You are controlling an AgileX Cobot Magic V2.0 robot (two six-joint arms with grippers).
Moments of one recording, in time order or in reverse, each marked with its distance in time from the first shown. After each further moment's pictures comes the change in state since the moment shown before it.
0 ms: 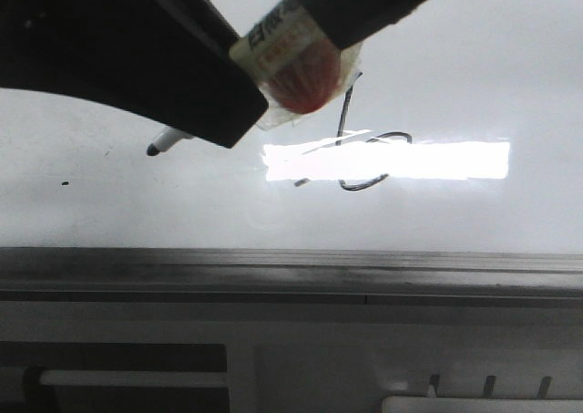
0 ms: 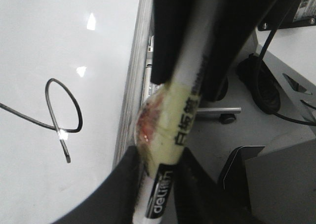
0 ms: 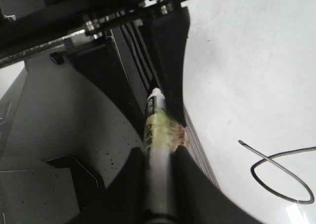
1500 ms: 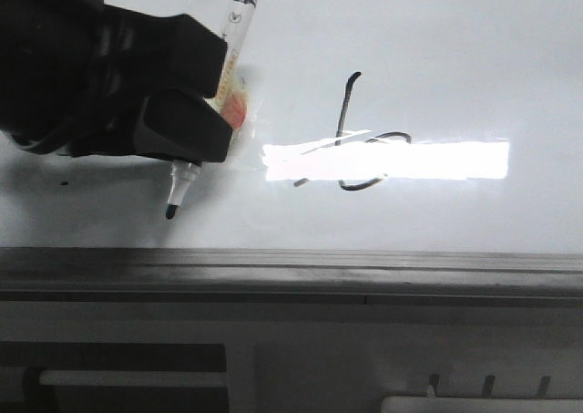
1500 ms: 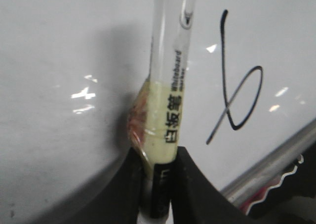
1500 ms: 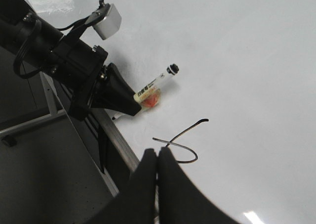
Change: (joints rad) left arm -0.146 0.068 0.216 -0.594 -0.794 -0.289; right arm -0.163 -0.413 -0.015 -0.079 0.145 0.107
